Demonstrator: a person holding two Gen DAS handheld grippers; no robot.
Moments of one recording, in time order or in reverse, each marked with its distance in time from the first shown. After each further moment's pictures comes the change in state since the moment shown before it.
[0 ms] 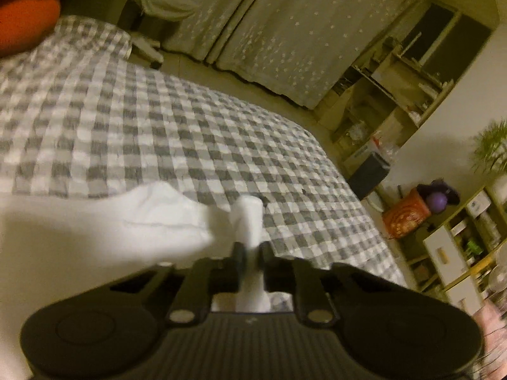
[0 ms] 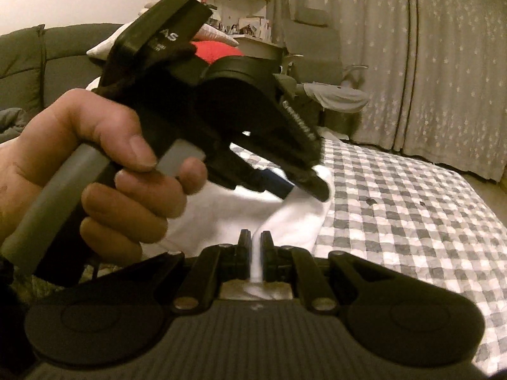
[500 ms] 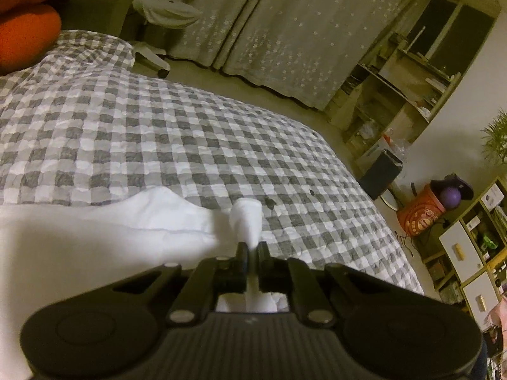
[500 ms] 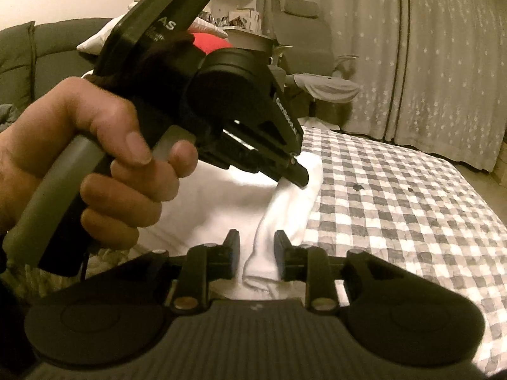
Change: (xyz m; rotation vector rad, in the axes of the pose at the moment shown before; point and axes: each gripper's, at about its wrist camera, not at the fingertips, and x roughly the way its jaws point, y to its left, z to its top) left arm 0.007 -0.011 0.005 0.009 -0.009 0.051; right arm -0.007 0.015 -0.006 0.000 0.036 -0.046
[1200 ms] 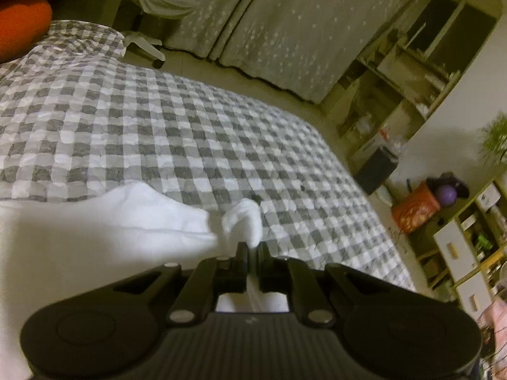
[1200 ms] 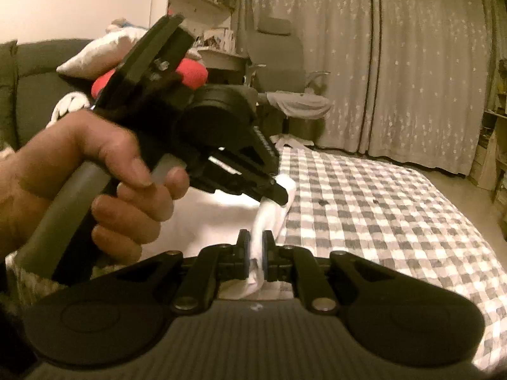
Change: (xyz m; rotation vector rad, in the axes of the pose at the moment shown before) left arm 0.010 -0.007 -0.001 0.002 0.041 -0.014; right arm -0.018 -0.002 0.003 0.028 -0.073 -0.083
